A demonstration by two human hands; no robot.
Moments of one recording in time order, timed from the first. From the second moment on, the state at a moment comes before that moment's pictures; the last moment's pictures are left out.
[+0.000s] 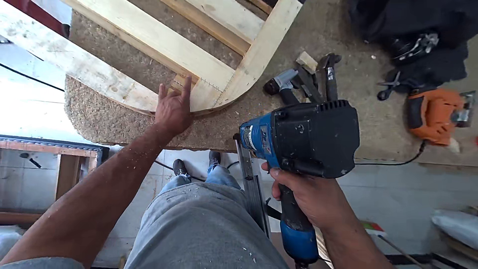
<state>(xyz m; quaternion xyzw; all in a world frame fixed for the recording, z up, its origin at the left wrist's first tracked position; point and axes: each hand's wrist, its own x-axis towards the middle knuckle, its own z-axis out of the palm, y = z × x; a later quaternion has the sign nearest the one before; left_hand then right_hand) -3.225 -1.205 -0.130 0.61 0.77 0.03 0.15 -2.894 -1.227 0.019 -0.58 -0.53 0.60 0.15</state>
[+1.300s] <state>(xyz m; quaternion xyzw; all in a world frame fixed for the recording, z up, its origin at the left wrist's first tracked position) -3.237 -1.211 -0.131 0.61 0.78 0.04 0.14 -2.898 -1.250 0.004 -0.60 -0.54 0.58 0.15</state>
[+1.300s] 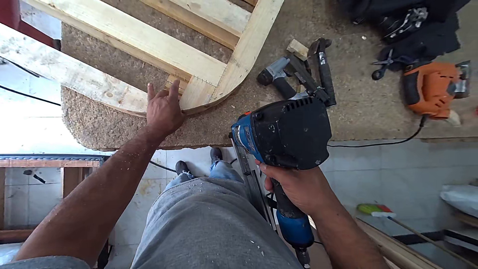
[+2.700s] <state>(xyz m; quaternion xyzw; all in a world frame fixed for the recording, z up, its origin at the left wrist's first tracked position) -3.143 -1.261 -0.171 0.13 0.74 0.55 0.36 -2.869 -1.217 -0.002 -0.57 -0.58 0.57 0.13</state>
